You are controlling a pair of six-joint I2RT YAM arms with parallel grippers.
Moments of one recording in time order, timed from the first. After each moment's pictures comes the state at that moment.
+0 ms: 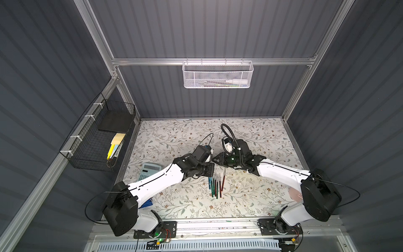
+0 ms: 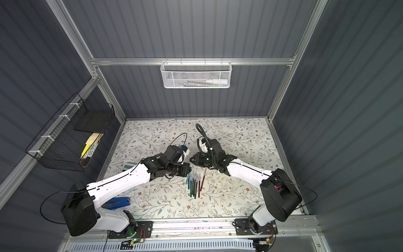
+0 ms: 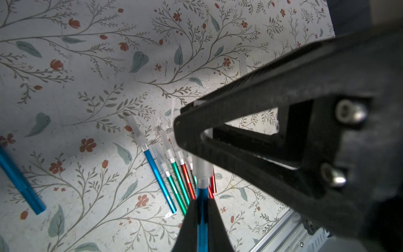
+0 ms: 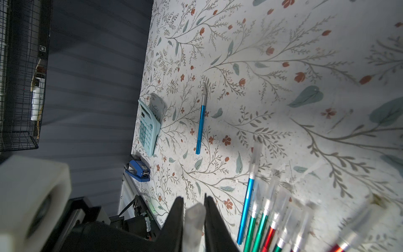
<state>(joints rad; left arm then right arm) -0.84 1.41 1.02 -0.52 0.15 -0.53 0.66 1.52 0.91 -0.01 -0.42 0.80</state>
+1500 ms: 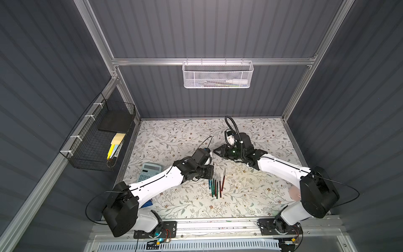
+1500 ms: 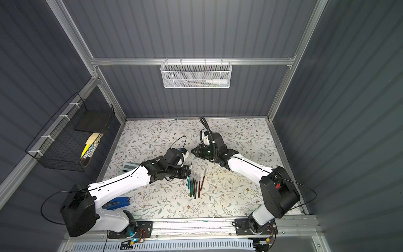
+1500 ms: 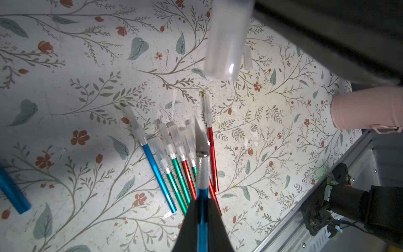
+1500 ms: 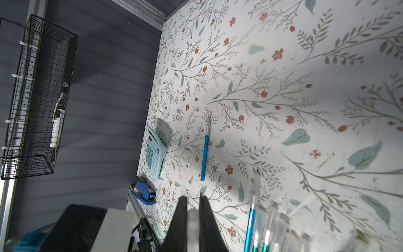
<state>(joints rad) -0.84 1.40 0.95 -0.46 0.16 -0.56 0.59 1.55 1.00 0.00 -0.41 0.80</state>
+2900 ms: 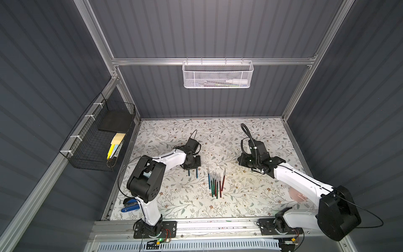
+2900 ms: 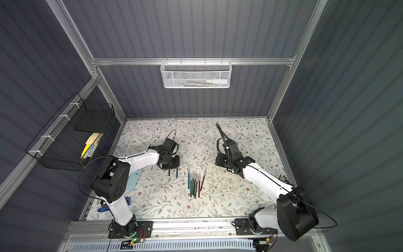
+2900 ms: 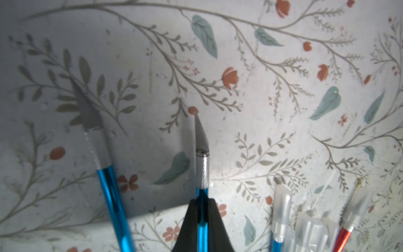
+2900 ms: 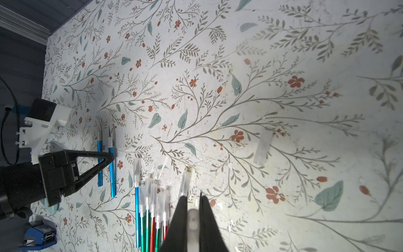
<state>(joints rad) -0.50 1.81 1.10 -0.52 0.13 -0.54 0.46 1.30 0.80 -0.32 -0.09 0.64</state>
